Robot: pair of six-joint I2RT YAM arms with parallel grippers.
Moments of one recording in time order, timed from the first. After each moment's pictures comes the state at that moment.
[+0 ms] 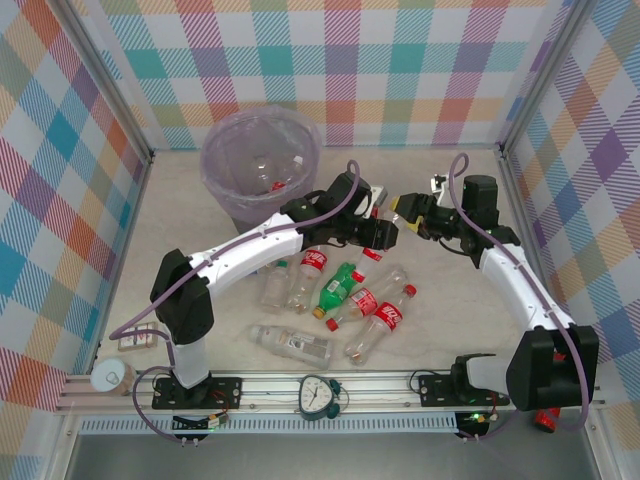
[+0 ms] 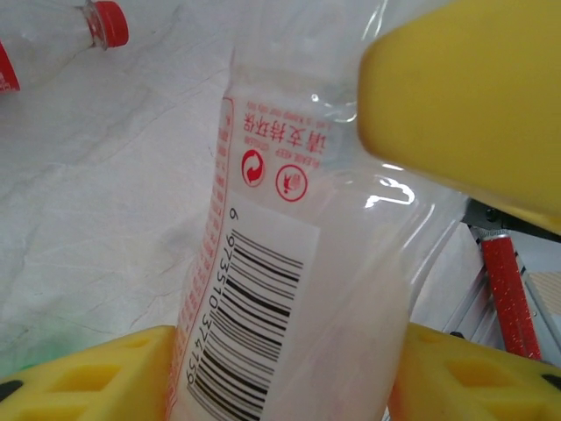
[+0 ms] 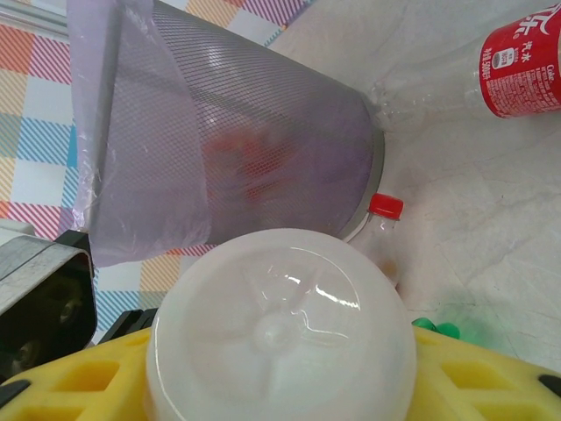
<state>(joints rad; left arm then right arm) -0.88 1.84 1.66 -0.56 0.25 -0.53 0.10 1.25 0.94 -0.25 -0.82 0.75</state>
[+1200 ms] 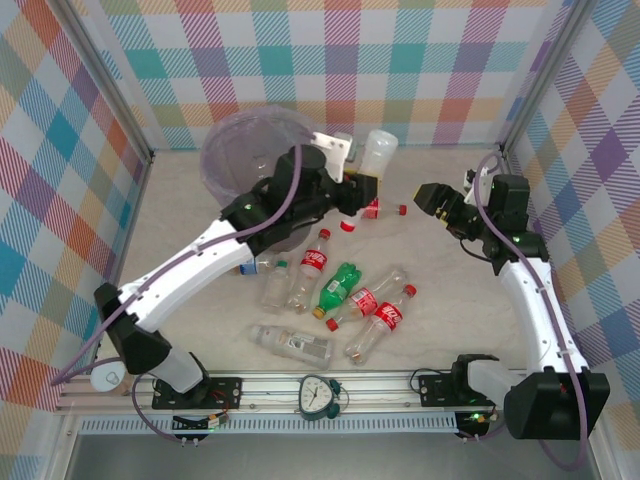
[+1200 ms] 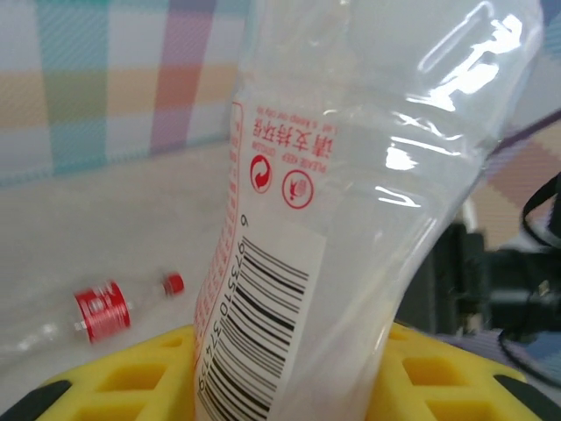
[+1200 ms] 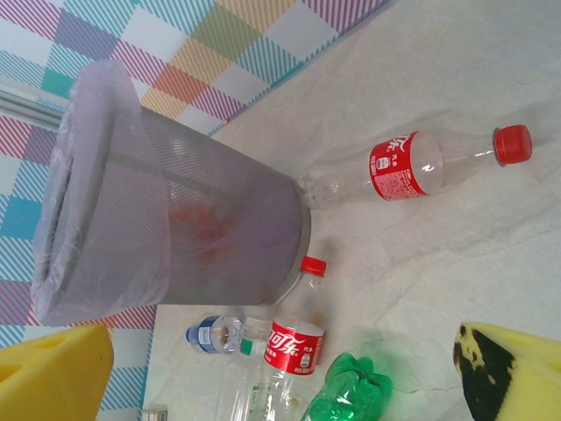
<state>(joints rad) -0.86 1.53 1.68 -0.40 -0.03 -0.38 -0.01 1.10 1.02 -0.47 -0.63 0.63</state>
